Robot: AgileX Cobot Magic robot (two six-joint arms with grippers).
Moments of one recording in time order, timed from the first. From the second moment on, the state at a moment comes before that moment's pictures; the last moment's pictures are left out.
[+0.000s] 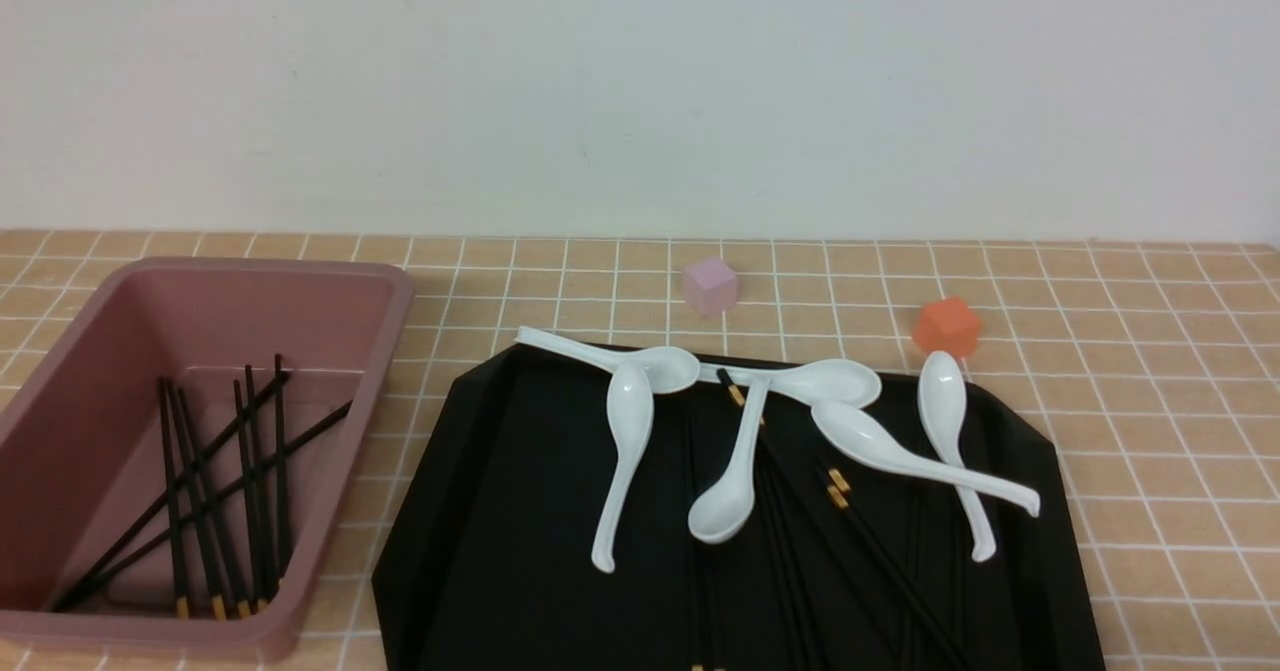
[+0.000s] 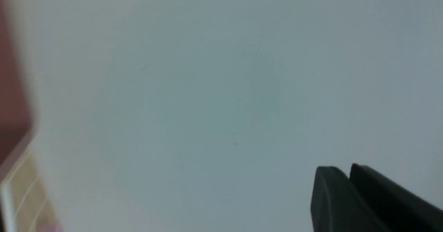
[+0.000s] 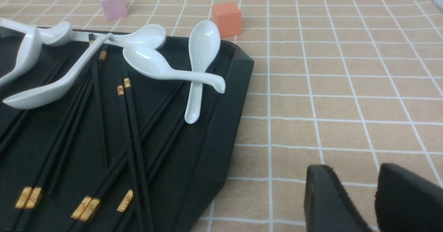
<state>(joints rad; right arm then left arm) 0.08 -0.01 0.02 -0.04 0.37 0.14 -0.10 0.08 -0.27 -1.11 -0.09 -0.23</state>
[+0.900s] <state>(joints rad) 0.08 -0.01 0.02 -0.04 0.37 0.14 -0.58 1.33 -1.06 -0.28 1.04 -0.59</state>
